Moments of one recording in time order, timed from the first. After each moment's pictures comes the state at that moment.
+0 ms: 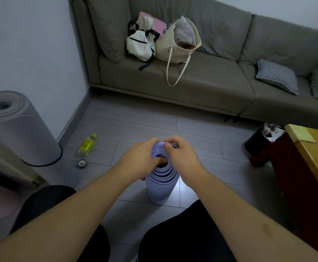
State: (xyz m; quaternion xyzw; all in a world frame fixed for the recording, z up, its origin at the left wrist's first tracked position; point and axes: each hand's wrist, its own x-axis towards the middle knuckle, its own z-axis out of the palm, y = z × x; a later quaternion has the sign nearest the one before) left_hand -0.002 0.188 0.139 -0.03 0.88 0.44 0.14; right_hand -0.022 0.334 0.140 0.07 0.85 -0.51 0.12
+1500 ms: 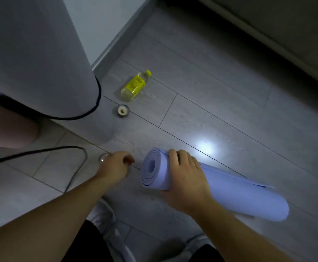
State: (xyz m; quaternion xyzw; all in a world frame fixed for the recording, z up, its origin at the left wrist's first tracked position) left_hand 0.012 -0.044 -0.315 -0.32 0.82 0.41 0.23; right_hand -0.067 0.166 -0.185 -0.34 0.91 0.01 0.23
